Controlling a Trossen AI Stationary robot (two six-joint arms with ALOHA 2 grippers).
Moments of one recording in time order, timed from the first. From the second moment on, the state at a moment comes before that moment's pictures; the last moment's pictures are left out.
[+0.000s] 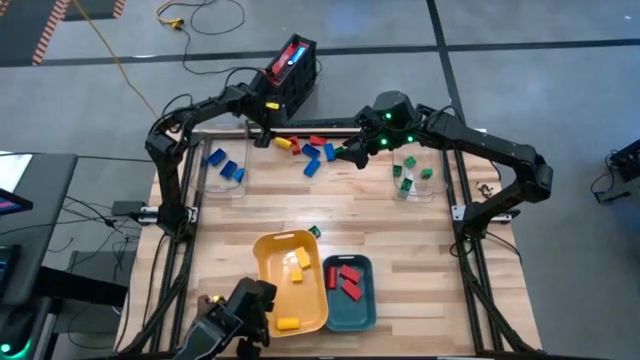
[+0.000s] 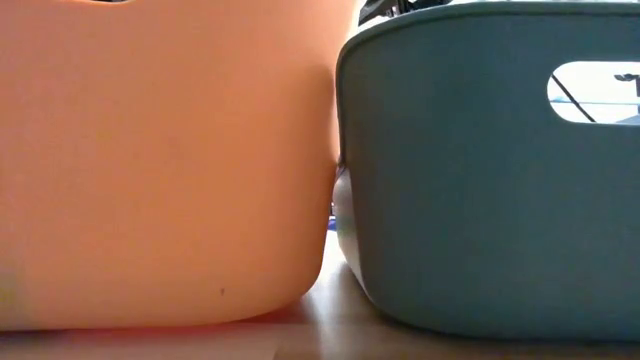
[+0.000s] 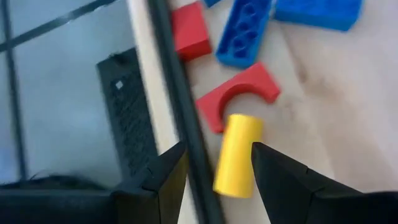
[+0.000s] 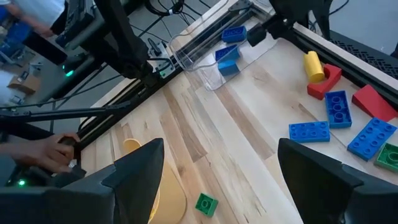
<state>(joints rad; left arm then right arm) 0.97 1.97 1.54 -0.67 0.32 1.22 -0.39 1.46 1.48 -0.59 -0.26 0.42</state>
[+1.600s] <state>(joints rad) 0.83 1.16 0.99 -0.49 0.28 0.40 -0.61 1.94 1.31 -0.26 -0.03 0.17</state>
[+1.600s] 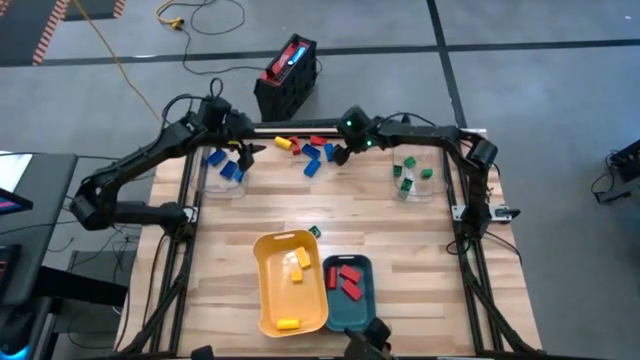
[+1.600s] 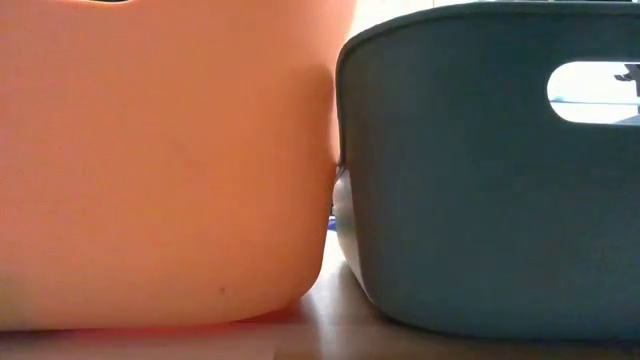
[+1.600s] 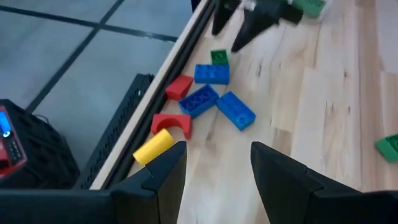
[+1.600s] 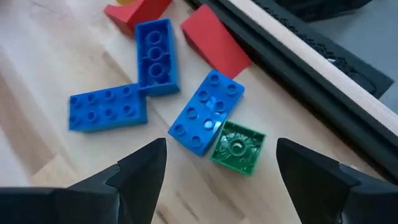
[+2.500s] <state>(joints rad) 0.78 1.16 0.99 -0.45 0.28 0.38 -0.56 1.93 1.23 -0.21 0.14 0.34</state>
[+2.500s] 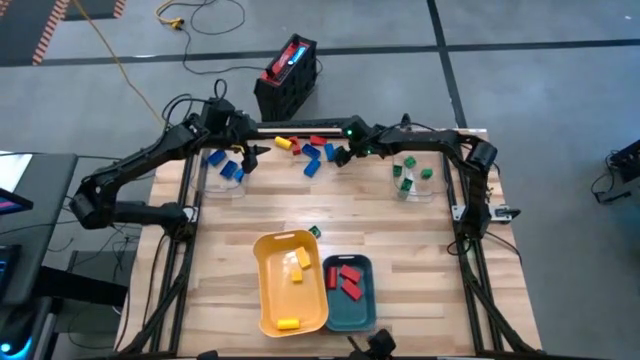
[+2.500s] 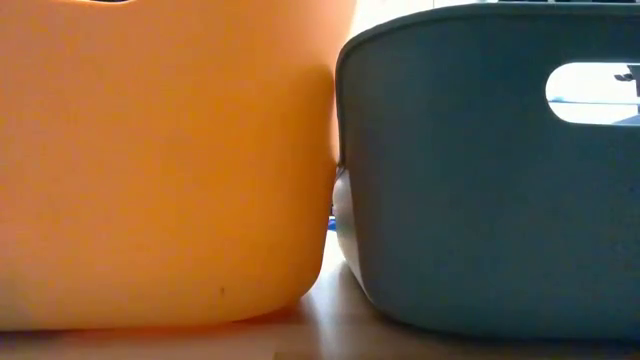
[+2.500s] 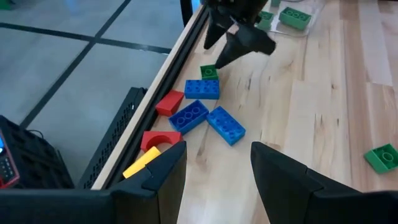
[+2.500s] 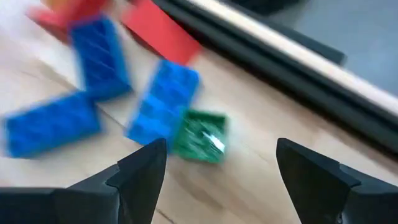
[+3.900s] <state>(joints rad) 0.69 1.16 0.99 -0.47 0.28 0.35 -0.51 1.95 1.09 0.12 0.15 0.30</state>
